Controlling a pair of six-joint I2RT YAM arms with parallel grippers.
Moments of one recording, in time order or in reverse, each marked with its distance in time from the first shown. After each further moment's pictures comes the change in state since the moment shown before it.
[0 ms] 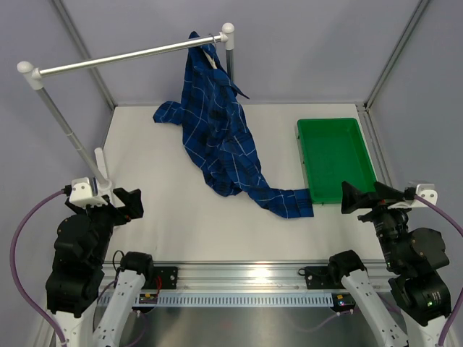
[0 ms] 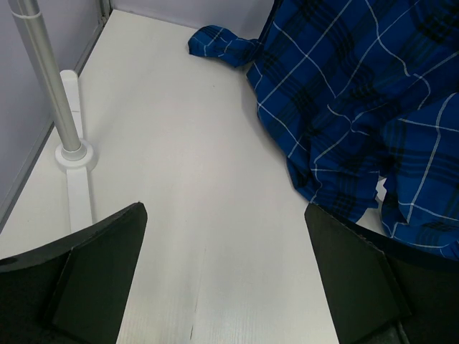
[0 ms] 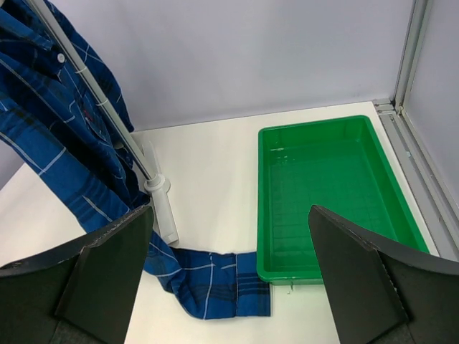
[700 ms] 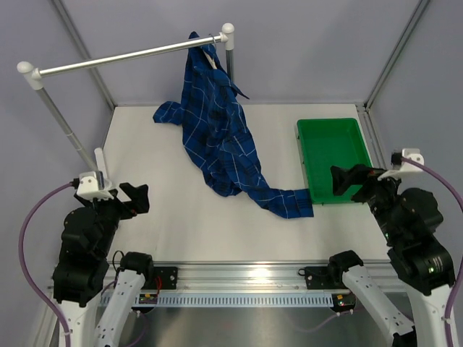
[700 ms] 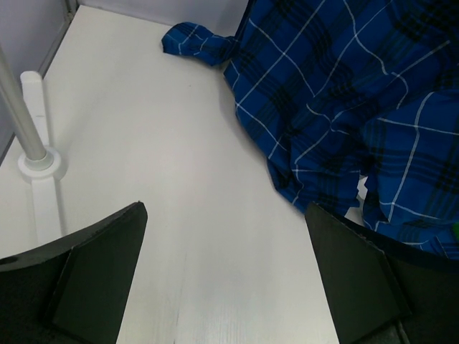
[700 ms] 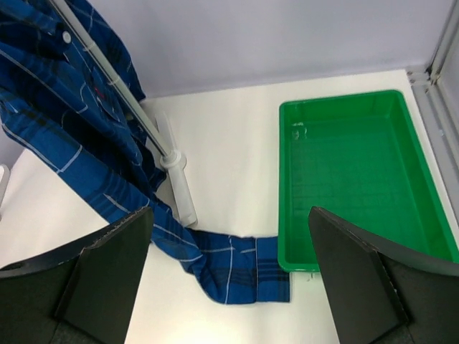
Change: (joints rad) left arm 0.000 0.018 -0.055 0.077 0.060 -0.020; right arm 0.000 0.243 0.159 -0.061 -0.058 0.049
